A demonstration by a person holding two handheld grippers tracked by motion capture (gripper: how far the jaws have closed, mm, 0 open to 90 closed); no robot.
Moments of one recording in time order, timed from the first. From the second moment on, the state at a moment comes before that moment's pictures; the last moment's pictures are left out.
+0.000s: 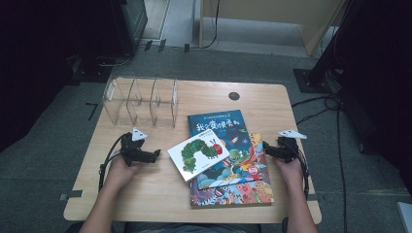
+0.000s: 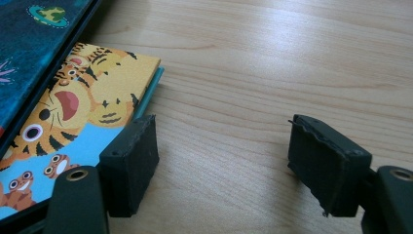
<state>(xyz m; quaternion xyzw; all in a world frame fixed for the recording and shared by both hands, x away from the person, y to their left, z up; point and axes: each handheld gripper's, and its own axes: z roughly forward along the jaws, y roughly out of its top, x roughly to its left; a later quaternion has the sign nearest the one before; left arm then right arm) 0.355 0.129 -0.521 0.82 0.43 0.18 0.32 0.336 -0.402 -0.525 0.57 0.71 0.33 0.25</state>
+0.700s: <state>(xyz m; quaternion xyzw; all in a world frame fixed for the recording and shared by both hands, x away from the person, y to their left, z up) 0.351 0.128 -0.494 0.84 0.43 0.13 0.31 0.318 -0.400 -0.496 0.57 0.70 0.37 0.19</state>
